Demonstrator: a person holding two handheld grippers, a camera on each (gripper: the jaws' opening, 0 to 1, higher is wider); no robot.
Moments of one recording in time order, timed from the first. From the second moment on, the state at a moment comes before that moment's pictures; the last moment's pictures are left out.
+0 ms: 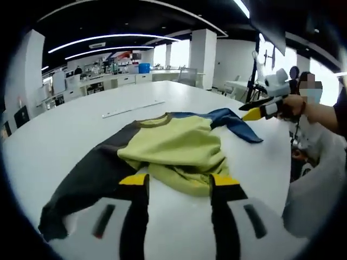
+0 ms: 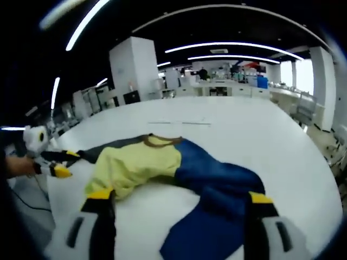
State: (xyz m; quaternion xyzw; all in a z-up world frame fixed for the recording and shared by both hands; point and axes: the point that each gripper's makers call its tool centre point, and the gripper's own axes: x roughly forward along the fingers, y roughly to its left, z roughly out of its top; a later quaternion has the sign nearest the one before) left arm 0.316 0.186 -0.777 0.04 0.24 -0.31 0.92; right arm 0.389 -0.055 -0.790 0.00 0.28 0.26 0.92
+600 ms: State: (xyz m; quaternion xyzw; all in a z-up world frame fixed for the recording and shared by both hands) left arm 0.306 0.125 -0.811 0.12 0.26 -0.39 0.88; right arm 0.356 -0.041 -0.812 0.02 0.29 0.26 0.92
